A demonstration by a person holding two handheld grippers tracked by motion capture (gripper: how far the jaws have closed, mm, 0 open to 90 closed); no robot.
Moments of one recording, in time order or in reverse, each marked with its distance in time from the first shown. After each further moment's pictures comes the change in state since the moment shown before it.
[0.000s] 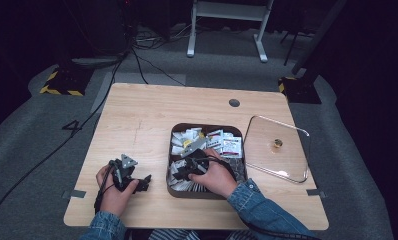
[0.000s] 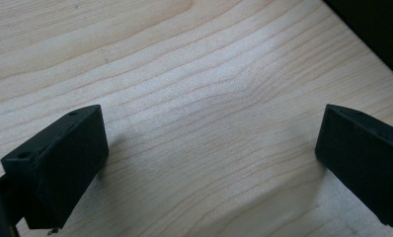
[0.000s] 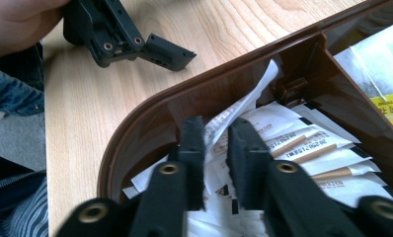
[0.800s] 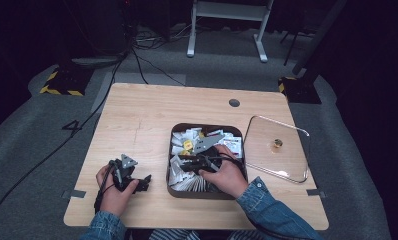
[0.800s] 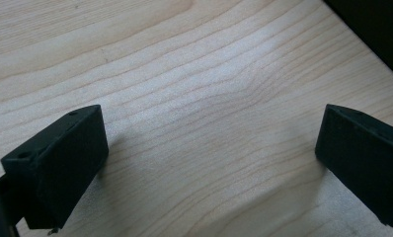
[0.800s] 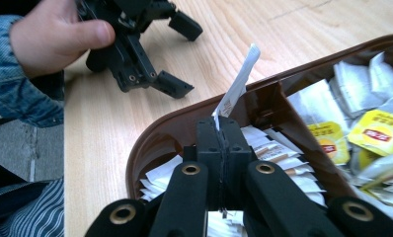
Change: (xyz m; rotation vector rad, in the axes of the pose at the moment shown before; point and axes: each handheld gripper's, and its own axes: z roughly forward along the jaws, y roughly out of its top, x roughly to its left) left arm 0.000 0.000 0.000 0.000 0.000 0.000; right arm 0.007 0.001 -0.046 -0.127 -0.044 -0.077
